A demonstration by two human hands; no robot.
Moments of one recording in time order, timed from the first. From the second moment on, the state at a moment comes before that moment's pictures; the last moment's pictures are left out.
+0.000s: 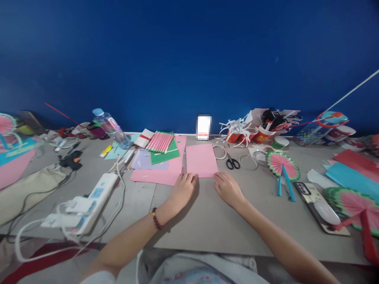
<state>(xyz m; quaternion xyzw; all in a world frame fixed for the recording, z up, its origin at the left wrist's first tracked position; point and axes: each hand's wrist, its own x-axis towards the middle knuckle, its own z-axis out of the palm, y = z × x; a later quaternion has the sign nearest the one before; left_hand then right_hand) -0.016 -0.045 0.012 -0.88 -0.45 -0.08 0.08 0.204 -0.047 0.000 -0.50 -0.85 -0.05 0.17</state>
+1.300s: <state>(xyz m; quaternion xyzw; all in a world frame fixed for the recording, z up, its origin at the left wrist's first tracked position) -0.039 -0.002 0.004 -0.87 -0.38 -0.28 -0.13 0.230 -0.006 -0.015 -0.47 -0.80 0.17 0.34</state>
